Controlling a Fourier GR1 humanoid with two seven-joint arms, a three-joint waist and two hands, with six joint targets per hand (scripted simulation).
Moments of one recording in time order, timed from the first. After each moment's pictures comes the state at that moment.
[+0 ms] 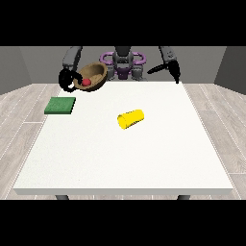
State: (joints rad) left arm -0.47 0.16 0.18 -1.04 -0.21 0.08 -0.28; right arm -0.54 -0.25 -0.19 -0.75 -0.15 -0.01 0.13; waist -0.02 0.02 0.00
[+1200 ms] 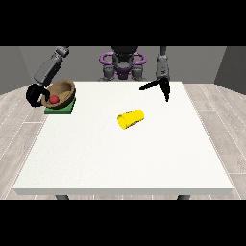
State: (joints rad) left arm -0.56 0.08 0.04 -1.37 -0.30 0.22 -0.29; right arm -0.63 -0.71 -0.48 -0.46 -0.30 0.34 -0.20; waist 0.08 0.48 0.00
